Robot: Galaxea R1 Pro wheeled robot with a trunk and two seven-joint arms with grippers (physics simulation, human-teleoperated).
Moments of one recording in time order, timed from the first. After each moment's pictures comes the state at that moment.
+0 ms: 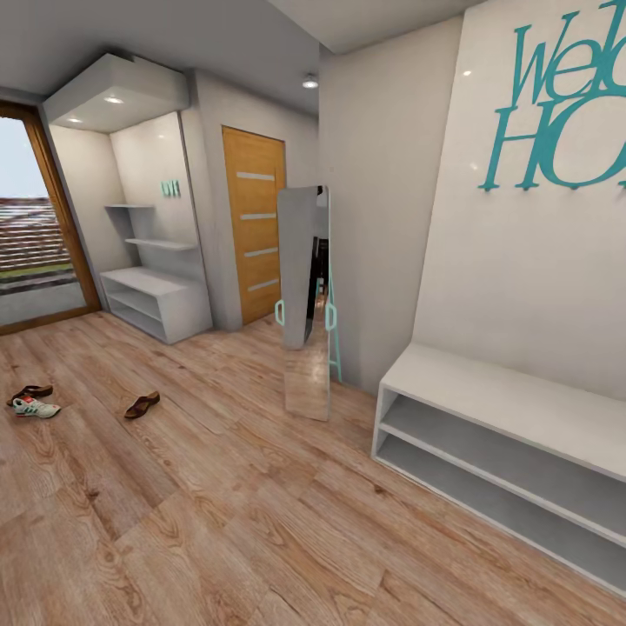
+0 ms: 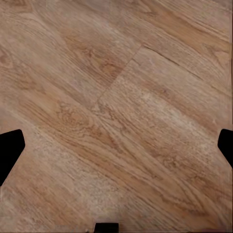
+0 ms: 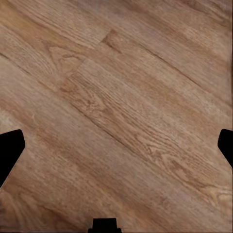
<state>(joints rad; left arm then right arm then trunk) -0.06 0.00 0.00 -0.29 0.01 -0.38 0.00 -0.01 -0.05 0.00 -0.37 0.00 -0.36 -0.01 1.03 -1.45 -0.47</state>
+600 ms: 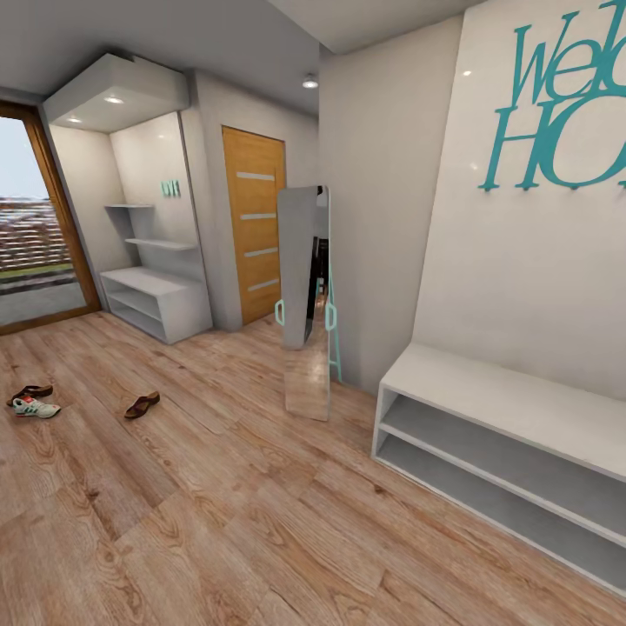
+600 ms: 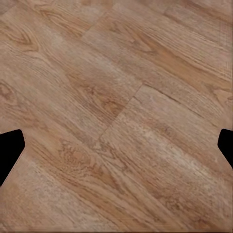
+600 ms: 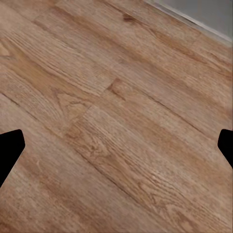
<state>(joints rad) -0.16 0.01 0.01 -0.28 0.01 -0.38 0.00 -0.06 -0.04 0.00 -0.44 0.01 -0.39 0.00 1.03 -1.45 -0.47</state>
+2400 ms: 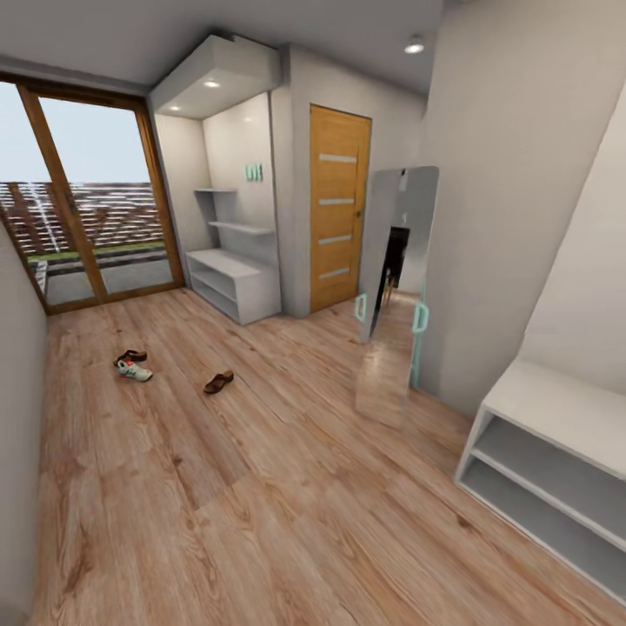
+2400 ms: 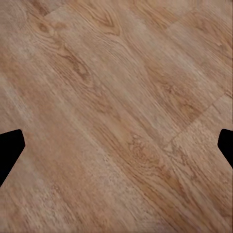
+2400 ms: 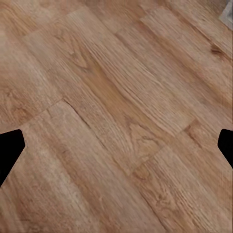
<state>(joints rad) -0.16 0.01 0.02 -0.28 0.01 -0.38 -0.01 -0.06 -0.04 0.01 -0.44 0.04 -0.39 0.00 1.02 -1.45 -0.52</state>
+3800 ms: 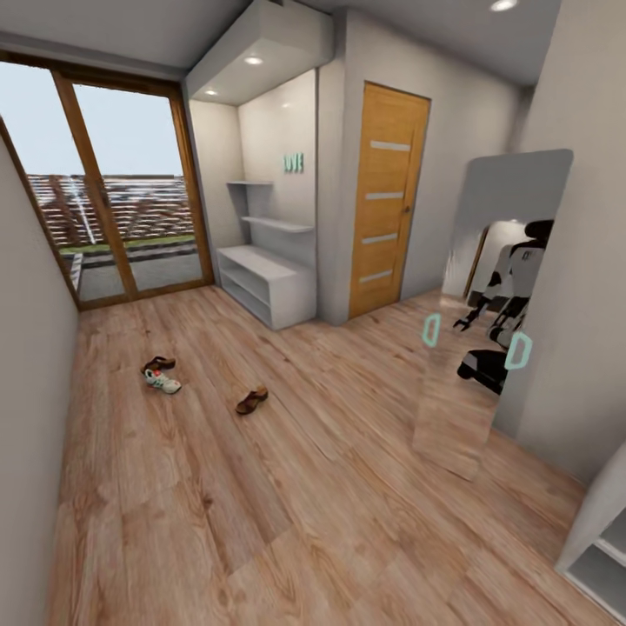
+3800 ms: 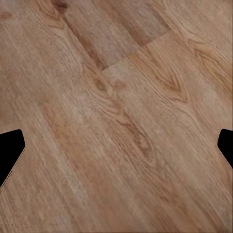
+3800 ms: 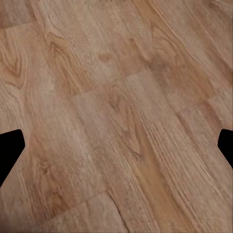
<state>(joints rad) -0.16 0.02 0.04 -0.28 0.01 -0.38 -0.01 -0.06 -0.04 0.01 -0.43 0.20 -0.39 0.00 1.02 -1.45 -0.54</state>
